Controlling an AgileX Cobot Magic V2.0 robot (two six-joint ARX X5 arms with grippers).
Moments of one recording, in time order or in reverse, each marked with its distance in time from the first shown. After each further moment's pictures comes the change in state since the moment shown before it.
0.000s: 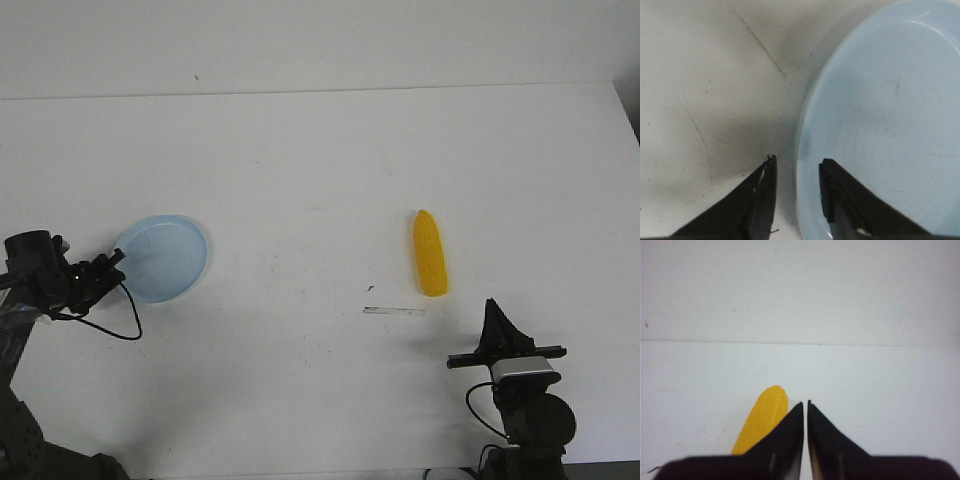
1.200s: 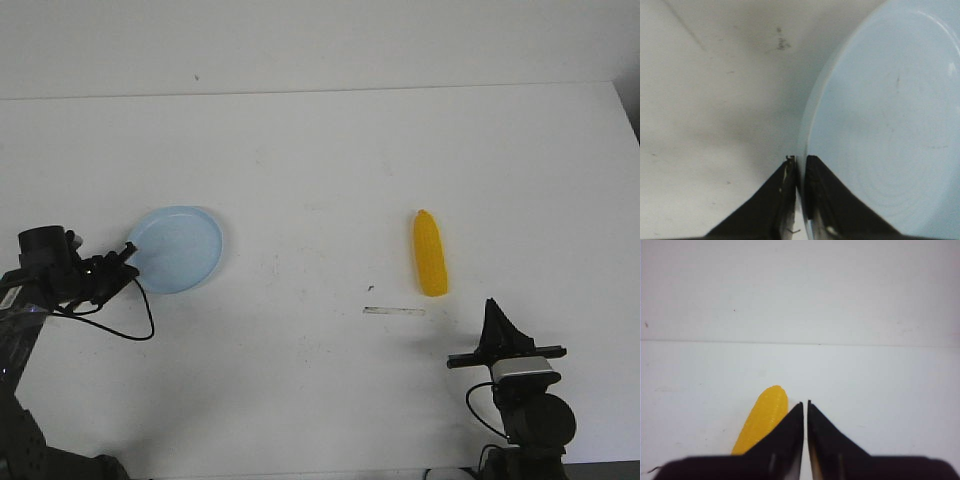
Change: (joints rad) left arm -0.081 -0.042 0.003 -0.004 0.071 -0.098; right arm 0.000 0.000 0.000 0.000 0.000 0.000
